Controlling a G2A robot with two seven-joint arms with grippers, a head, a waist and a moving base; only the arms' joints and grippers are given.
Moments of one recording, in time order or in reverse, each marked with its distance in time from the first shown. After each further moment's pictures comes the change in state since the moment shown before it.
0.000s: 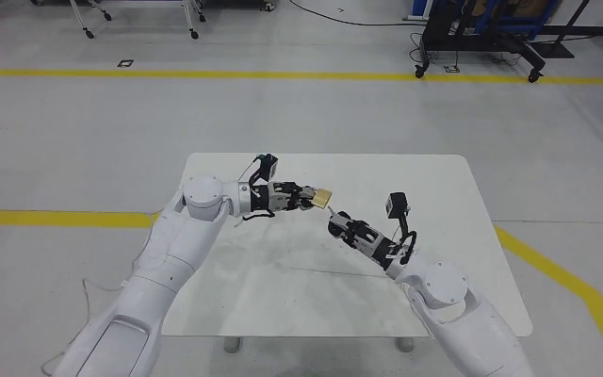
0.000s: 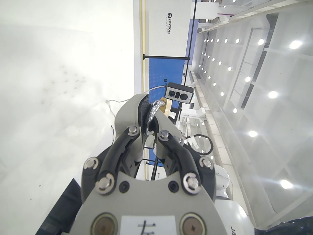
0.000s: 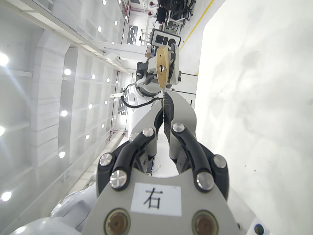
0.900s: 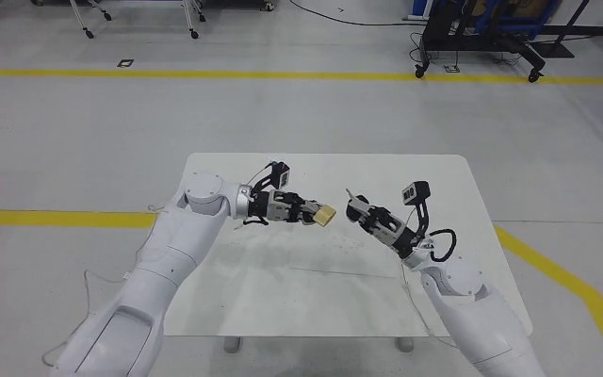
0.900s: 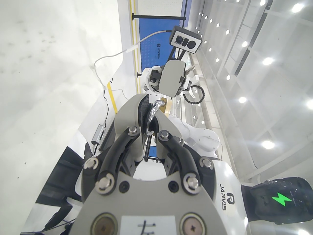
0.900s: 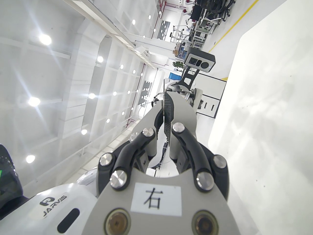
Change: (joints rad) left arm -0.051 -0.023 0.060 0.096 -0.128 -0.024 -0.240; right arm 0.081 -0.016 0.023 0.163 0.131 -0.282 0.075
